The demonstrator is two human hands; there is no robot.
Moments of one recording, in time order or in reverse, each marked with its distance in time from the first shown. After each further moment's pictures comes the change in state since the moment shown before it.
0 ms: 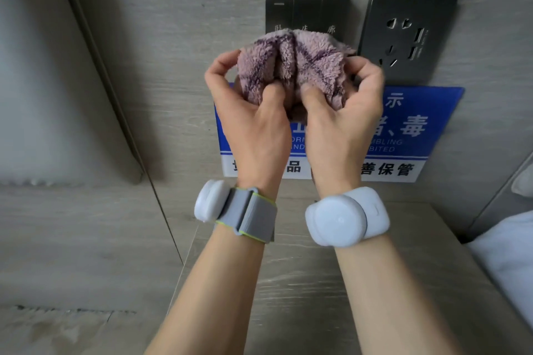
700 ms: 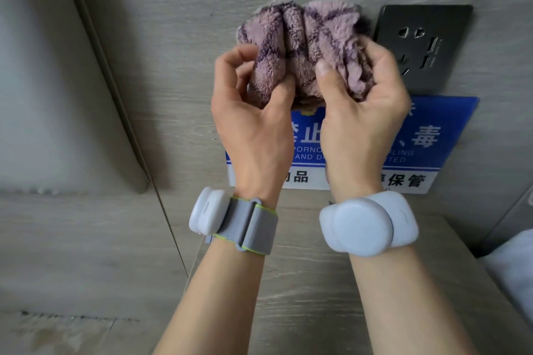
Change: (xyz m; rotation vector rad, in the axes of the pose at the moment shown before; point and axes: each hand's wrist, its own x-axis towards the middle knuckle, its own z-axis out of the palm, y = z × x) left_hand 0.014 0.006 -0.006 0.106 -0.043 0.085; right_hand 0.011 -0.008 0.005 -0.072 0.015 -0.157
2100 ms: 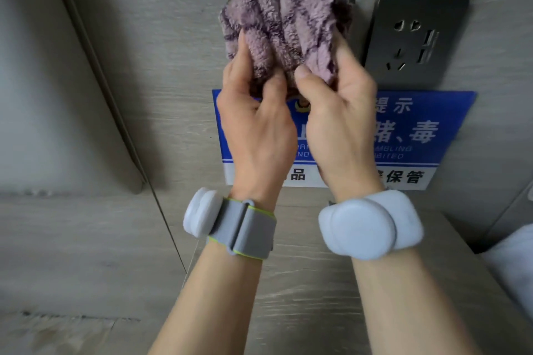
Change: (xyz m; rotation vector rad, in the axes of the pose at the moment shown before) left_hand -0.002 0.000 0.009 0.094 -0.060 0.004; right_hand 0.005 0.000 0.001 0.134 -0.358 0.103
